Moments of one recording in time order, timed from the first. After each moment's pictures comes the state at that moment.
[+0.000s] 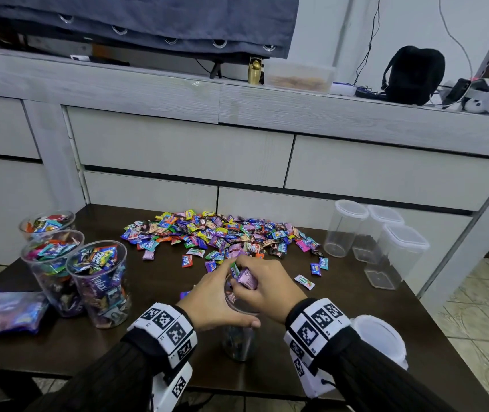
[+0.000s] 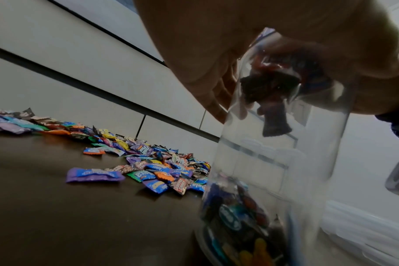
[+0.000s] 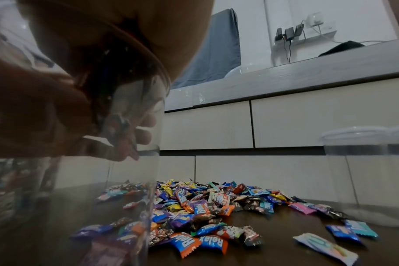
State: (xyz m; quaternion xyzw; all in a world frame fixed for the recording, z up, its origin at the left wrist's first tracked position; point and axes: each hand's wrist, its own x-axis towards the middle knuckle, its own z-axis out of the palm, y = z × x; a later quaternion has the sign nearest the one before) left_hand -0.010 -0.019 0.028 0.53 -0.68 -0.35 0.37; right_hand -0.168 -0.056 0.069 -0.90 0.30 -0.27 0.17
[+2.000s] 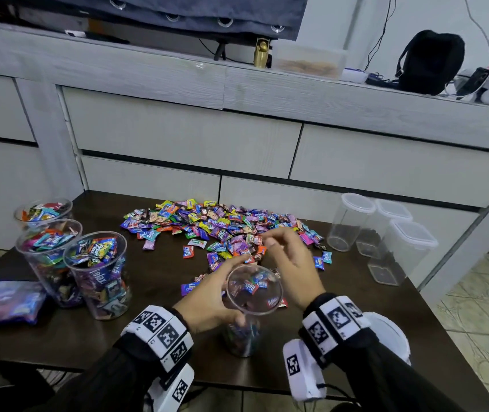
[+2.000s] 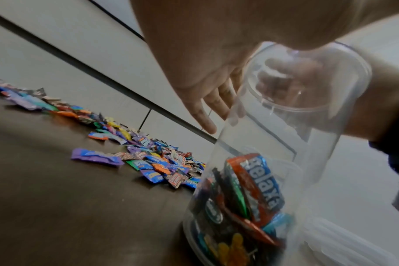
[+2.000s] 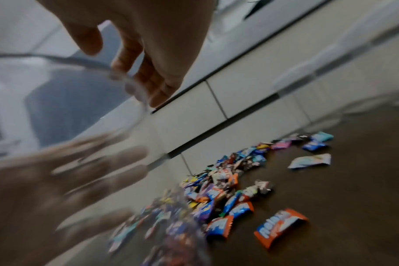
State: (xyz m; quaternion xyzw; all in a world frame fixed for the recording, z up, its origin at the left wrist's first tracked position) left_hand -0.007 -0.016 0.014 0.43 -0.64 -0.45 0.45; right_hand -0.177 -0.071 0.071 -0.74 0.36 -0.47 0.33
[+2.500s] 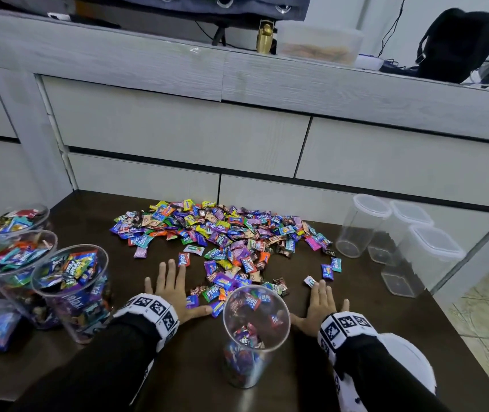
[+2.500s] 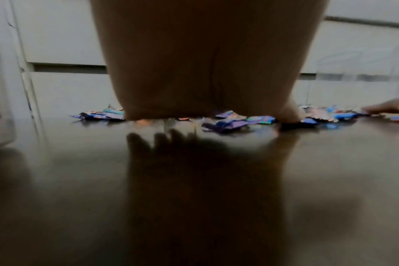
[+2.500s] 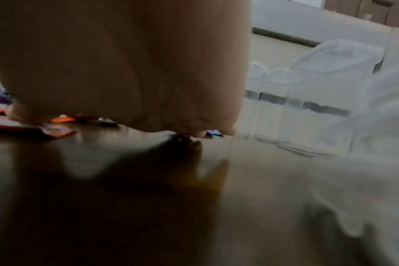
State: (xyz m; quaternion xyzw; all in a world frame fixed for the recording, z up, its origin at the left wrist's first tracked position) left_hand 0.059 -0.091 -0.056 0.80 -0.56 -0.20 -0.08; right_hand -0.232 -0.142 -0.047 -0.70 0.70 0.09 0.13
